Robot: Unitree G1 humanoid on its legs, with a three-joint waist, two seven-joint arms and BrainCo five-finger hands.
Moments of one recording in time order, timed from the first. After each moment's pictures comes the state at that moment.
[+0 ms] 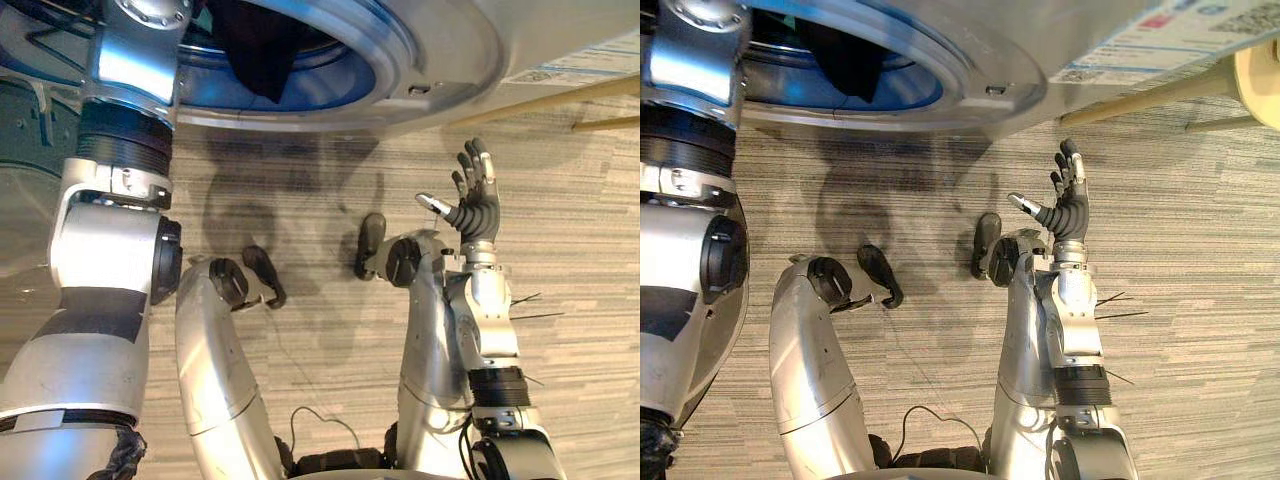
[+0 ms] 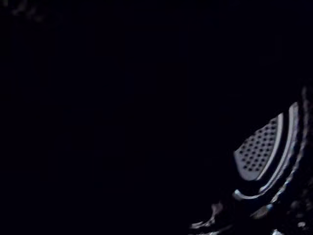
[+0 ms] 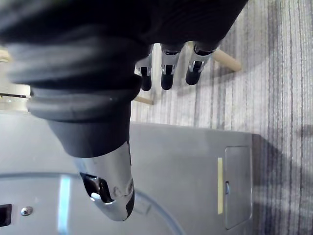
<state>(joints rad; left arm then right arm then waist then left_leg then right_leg) -1.50 0.48 -0.11 0.81 0.25 -0.06 0.19 -0.34 -0.10 -0.08 0.09 0.13 -0.23 -0.11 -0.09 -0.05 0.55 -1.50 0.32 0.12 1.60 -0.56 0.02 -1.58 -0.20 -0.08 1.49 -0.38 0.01</state>
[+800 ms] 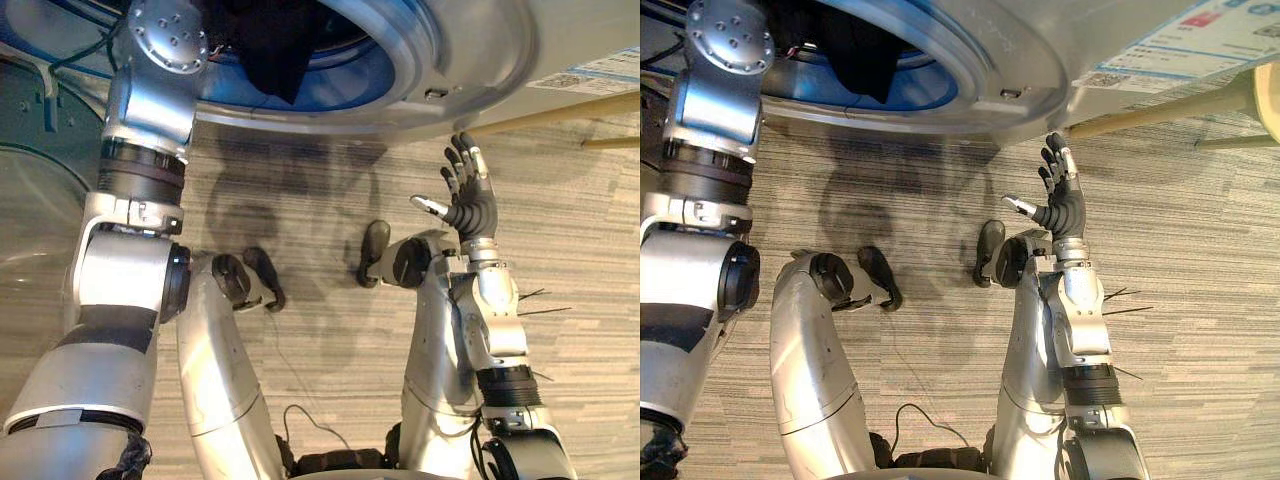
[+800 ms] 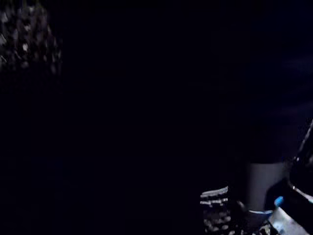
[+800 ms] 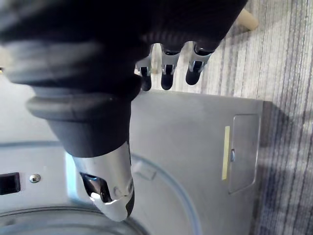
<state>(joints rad) -1.28 0.49 -0.03 0.47 0.37 0.03 0.13 -0.34 -0.15 -0.07 0.06 0.21 -0.21 -0.02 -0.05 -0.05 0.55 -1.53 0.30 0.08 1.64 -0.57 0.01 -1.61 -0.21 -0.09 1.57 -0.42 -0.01</state>
